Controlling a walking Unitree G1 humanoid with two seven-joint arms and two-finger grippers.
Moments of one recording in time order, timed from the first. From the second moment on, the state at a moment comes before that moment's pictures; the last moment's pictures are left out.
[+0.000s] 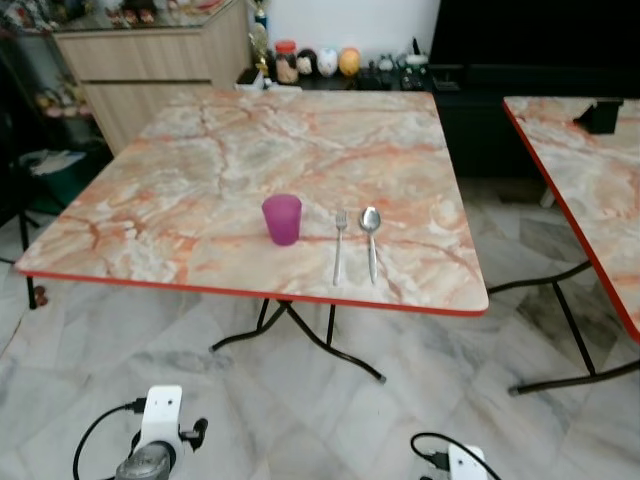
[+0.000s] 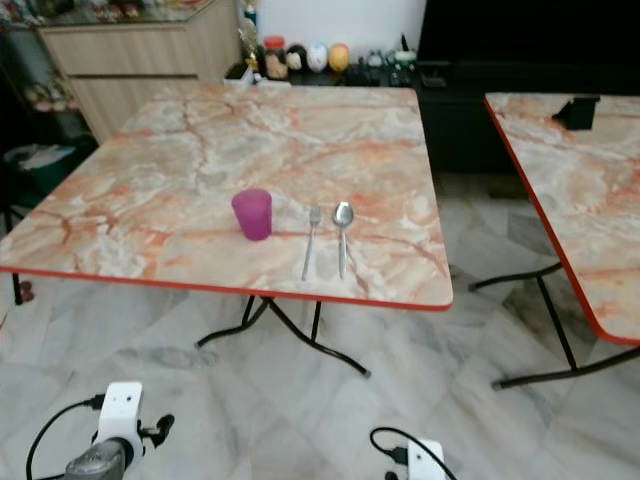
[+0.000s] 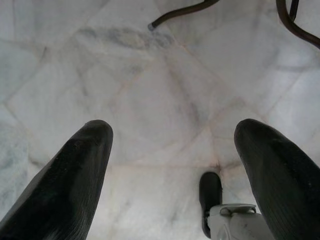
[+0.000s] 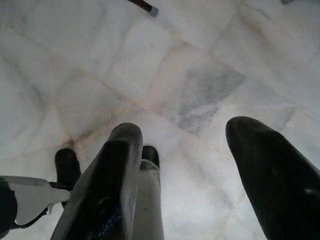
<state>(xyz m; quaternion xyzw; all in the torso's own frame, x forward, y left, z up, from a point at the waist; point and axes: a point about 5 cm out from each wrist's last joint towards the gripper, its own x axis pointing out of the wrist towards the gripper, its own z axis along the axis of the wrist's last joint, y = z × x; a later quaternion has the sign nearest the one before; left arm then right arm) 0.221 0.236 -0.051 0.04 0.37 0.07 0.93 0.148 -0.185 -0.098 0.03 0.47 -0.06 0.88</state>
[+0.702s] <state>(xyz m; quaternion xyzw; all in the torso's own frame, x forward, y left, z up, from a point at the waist) 0.231 0.264 -0.024 0.06 0.25 0.10 0.96 0.143 -0.190 -0.099 0.03 0.48 -0.06 0.88</state>
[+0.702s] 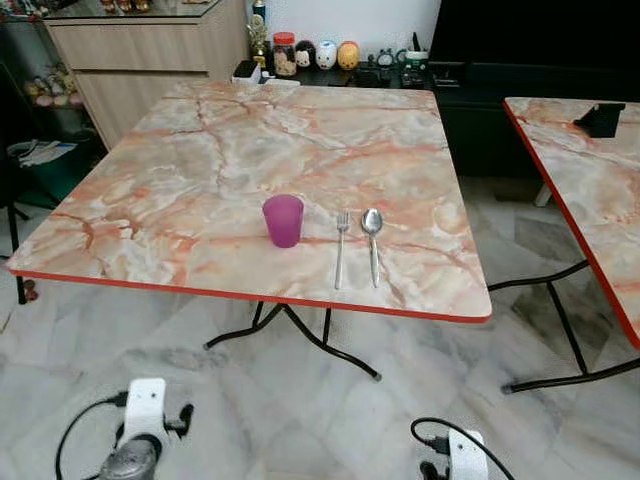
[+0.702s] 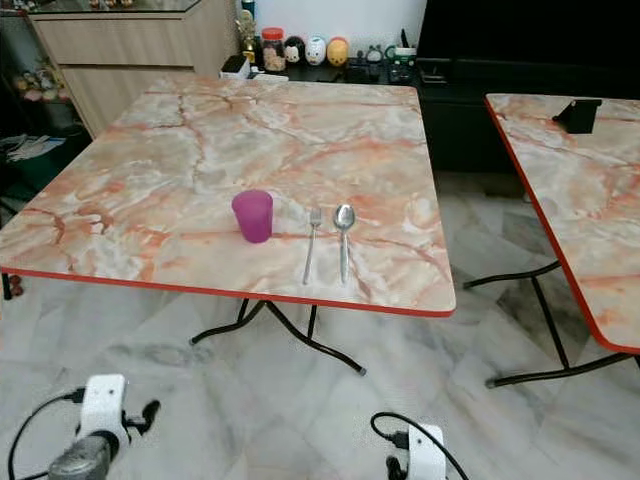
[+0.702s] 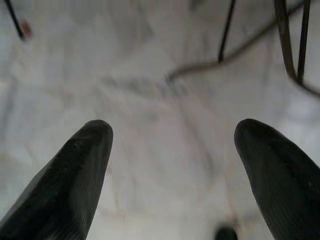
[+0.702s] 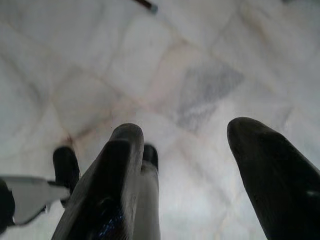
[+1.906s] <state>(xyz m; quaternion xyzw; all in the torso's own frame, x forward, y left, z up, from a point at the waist) 0.281 0.227 0.162 0.13 -0.18 0.02 0.98 0.142 -0.189 -0.100 0.03 0.48 -0.06 0.88</state>
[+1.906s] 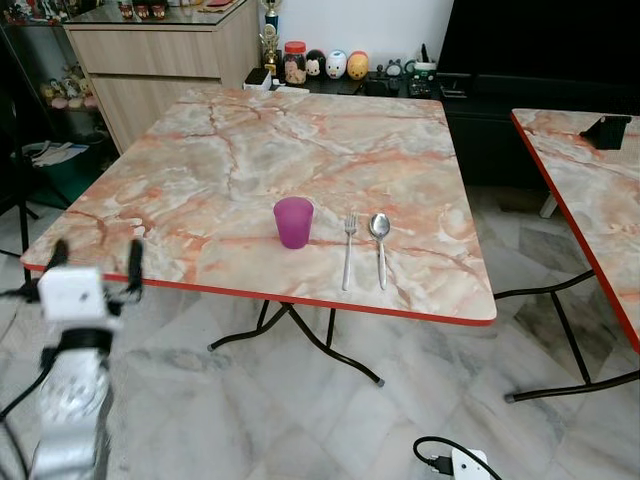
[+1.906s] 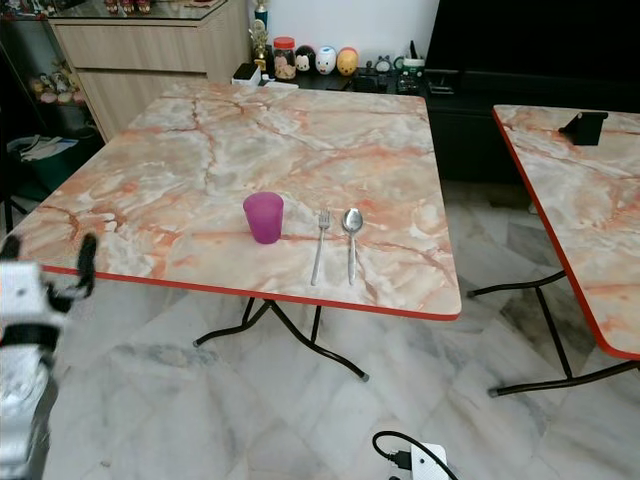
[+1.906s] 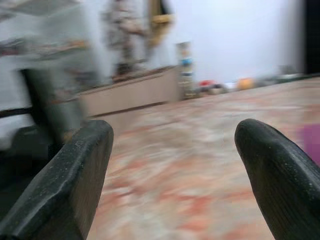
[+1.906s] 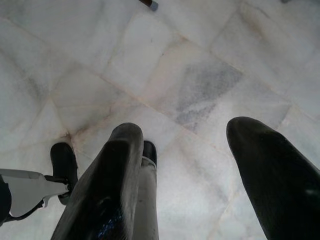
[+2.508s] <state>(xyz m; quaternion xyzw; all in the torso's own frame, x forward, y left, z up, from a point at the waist) 0.292 0.208 0.154 0.09 -0.13 -0.01 0.99 0.143 -0.195 -0.098 0.02 0.47 -0.07 0.88</state>
